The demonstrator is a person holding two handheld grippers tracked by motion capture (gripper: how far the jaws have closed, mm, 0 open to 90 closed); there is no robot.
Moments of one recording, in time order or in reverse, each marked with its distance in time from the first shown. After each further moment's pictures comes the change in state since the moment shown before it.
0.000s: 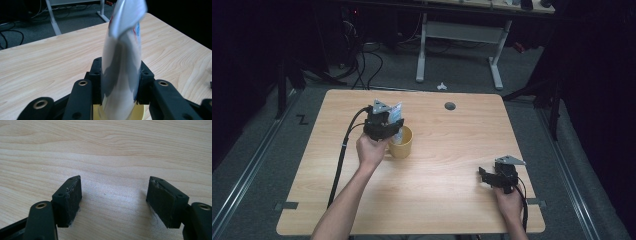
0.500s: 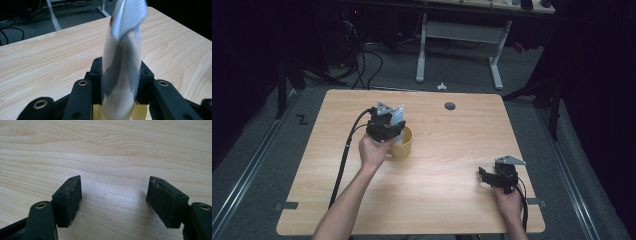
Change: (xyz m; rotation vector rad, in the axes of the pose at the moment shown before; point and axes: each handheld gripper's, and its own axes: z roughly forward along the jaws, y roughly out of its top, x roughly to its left) left arm -0.002 -0.004 0.011 0.027 0.013 0.012; right arm 0.000 0.000 0.000 0.000 0.000 0.000
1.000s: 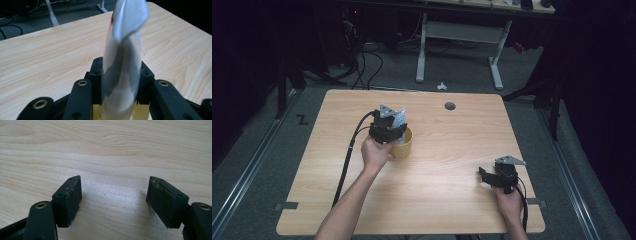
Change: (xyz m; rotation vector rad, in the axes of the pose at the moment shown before) left arm -0.002 -0.008 0.011 0.017 -0.003 0.004; right arm 0.000 0.000 0.000 0.000 0.000 0.000
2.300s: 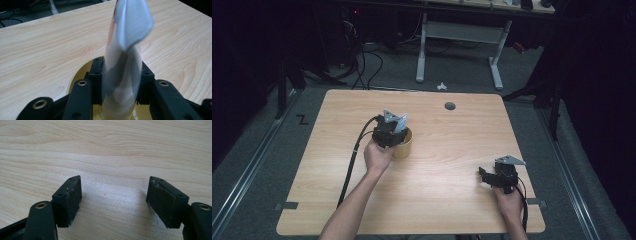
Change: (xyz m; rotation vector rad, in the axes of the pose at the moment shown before) left arm -0.003 -0.015 0.017 0.044 0.024 -0.001; right arm 0.000 0.000 0.000 0.000 -0.001 0.000
